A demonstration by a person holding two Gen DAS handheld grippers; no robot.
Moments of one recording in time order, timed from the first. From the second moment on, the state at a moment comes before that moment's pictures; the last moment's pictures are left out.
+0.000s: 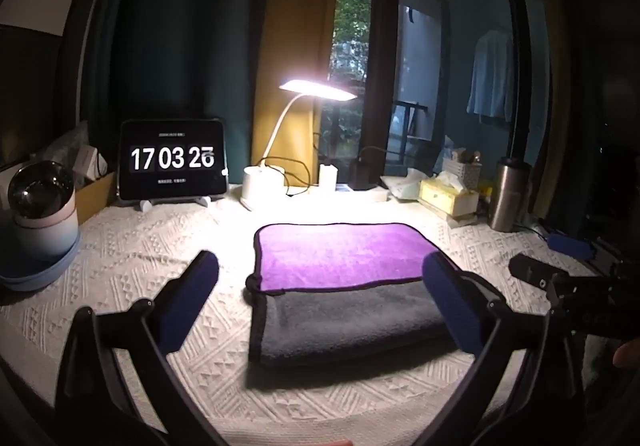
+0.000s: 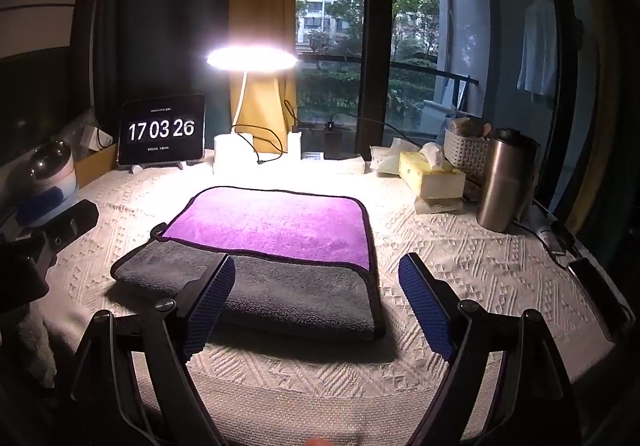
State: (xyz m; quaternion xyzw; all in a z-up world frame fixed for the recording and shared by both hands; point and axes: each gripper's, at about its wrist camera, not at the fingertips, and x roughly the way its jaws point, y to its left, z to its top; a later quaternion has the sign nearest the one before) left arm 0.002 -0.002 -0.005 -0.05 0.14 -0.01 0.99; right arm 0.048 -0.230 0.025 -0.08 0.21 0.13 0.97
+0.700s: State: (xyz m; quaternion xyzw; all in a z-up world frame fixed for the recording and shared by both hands) left arm 0.001 -0.004 -0.005 -0.05 0.15 -0.02 0.99; right arm 0.047 -0.229 0.025 -0.08 0.22 0.14 0.96
